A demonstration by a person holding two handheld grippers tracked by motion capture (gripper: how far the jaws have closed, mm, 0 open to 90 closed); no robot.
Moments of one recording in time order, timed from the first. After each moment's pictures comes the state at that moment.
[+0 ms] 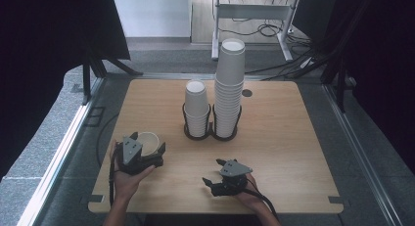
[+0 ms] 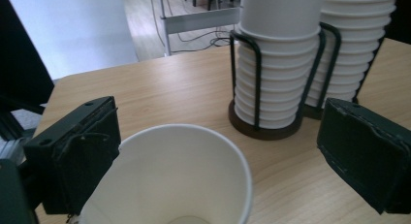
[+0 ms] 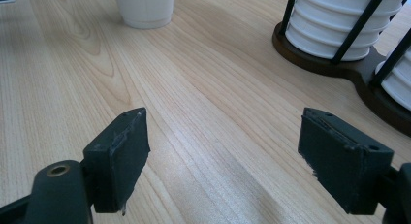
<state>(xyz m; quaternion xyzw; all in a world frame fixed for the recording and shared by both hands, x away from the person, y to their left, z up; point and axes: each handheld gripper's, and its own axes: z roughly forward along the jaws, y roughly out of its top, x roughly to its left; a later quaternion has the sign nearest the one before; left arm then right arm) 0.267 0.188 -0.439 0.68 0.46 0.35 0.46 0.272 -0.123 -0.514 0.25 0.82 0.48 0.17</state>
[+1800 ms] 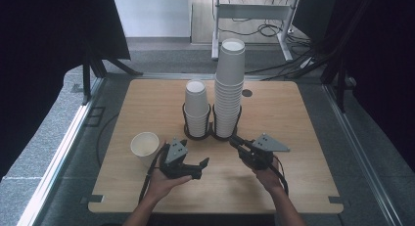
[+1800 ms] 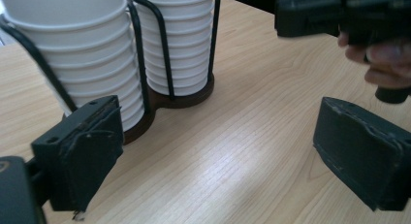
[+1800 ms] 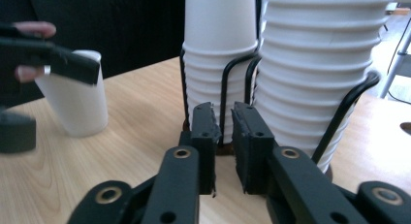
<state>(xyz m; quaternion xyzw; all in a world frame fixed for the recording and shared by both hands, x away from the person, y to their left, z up) 0.273 0.088 -0.441 0.77 0.36 0.20 0.49 0.316 -0.188 -0.447 0.30 0.72 0.58 0.22</state>
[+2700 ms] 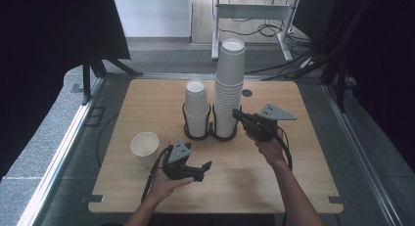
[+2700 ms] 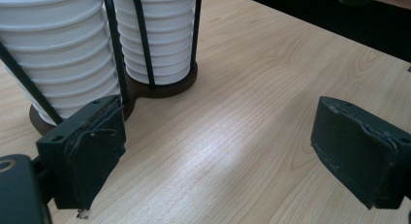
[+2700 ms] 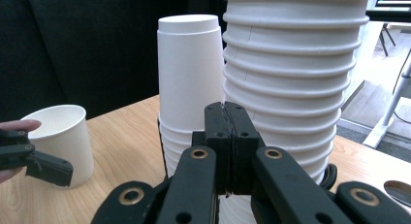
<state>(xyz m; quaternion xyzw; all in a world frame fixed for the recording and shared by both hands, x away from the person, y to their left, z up) 0.275 0.088 -0.447 0.78 0.36 0.16 0.49 0.368 -0.190 -0.386 0.29 0.72 0.60 0.22</state>
